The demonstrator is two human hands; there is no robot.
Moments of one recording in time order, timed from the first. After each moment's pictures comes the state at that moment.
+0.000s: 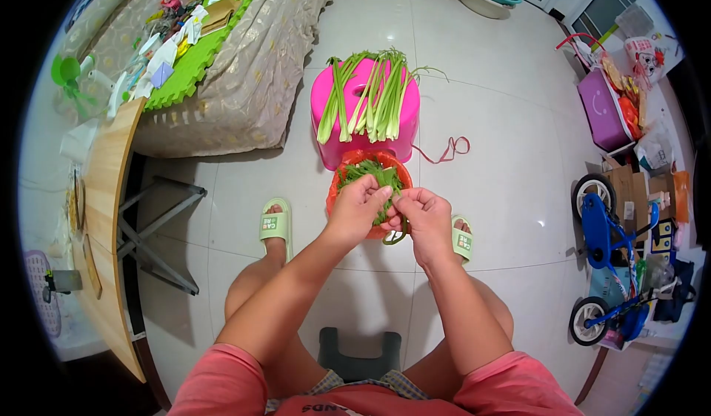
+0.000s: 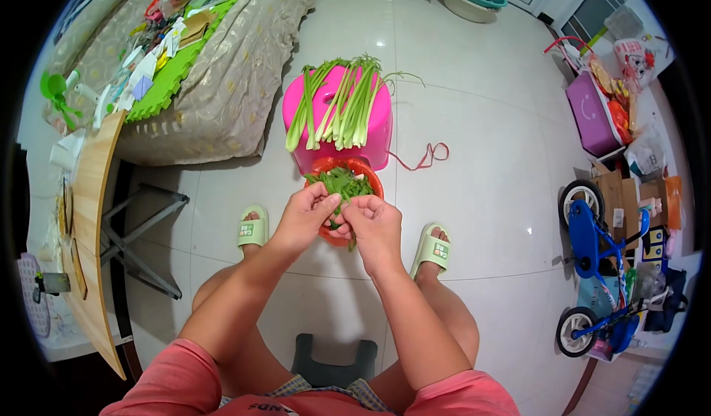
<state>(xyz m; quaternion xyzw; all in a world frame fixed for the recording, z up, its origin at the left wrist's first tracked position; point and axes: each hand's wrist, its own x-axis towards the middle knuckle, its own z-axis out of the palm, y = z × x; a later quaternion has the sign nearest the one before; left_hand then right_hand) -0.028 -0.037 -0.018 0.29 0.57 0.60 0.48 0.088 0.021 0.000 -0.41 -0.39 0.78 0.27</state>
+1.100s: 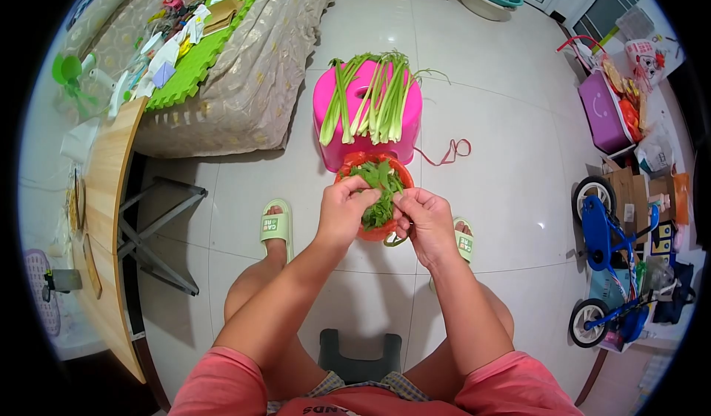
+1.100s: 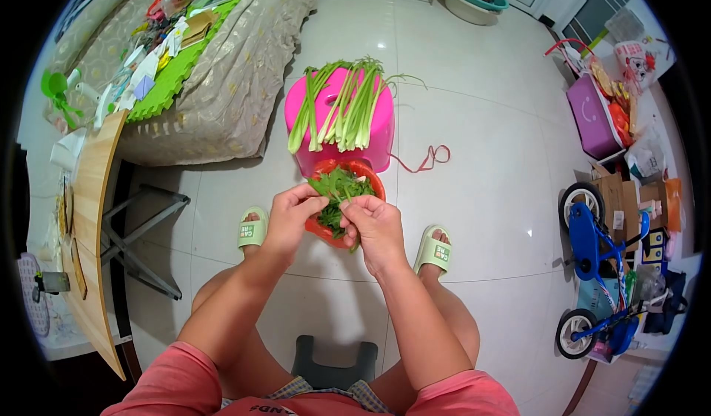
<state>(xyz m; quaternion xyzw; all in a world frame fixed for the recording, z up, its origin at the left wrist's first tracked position) -0.038 -0.047 -0.014 0.18 0.60 0.64 0.45 0.087 0.027 -0.002 -0.37 -0.36 0.82 0.24</state>
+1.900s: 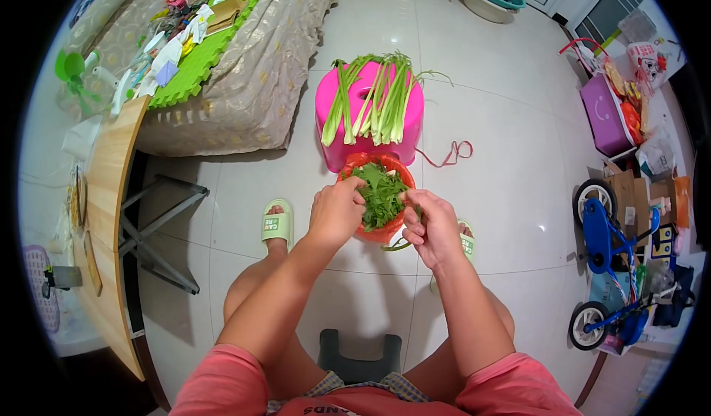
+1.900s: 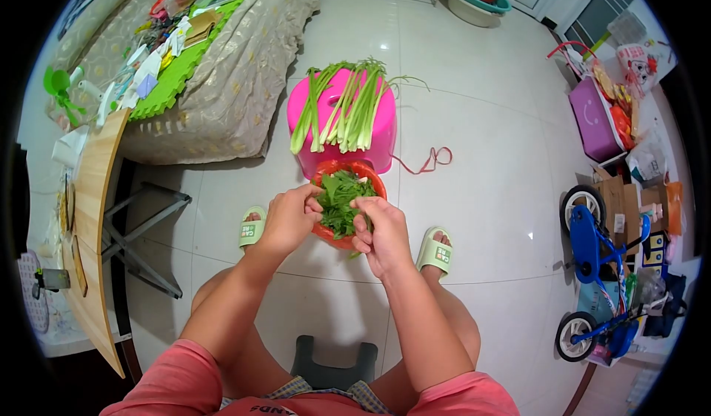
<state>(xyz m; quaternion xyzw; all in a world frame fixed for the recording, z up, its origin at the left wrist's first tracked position) -0.053 -0.051 -0.024 0.43 0.81 0.32 0.25 0.094 0.031 0.006 -0.40 -0.28 0.84 0.22</state>
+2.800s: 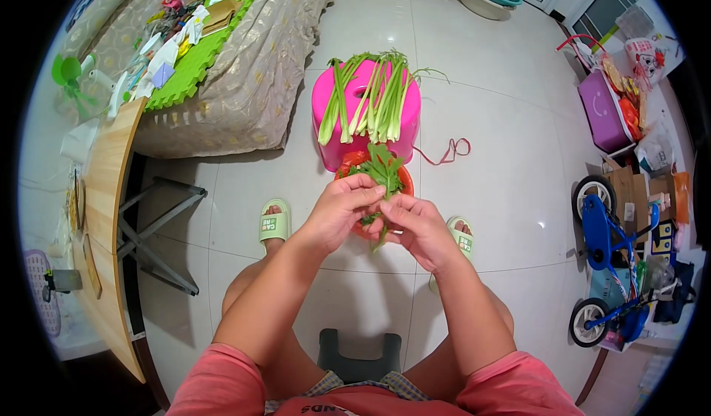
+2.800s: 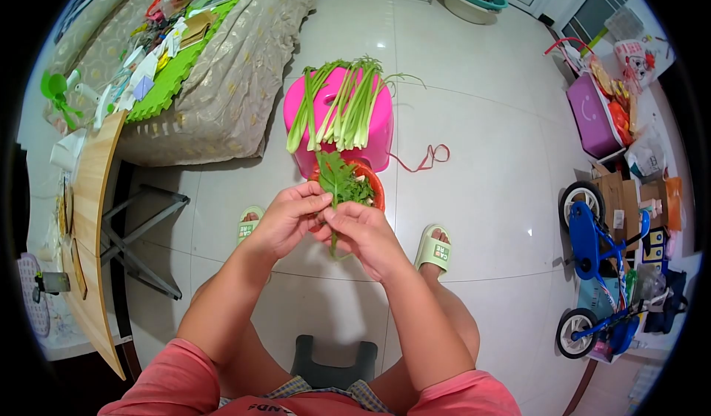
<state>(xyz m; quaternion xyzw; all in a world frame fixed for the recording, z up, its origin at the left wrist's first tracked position) -0.055 -0.048 -0.014 0.12 0.40 0.62 0.66 0.094 0.027 0.006 -0.28 -0.37 0.88 0.11</state>
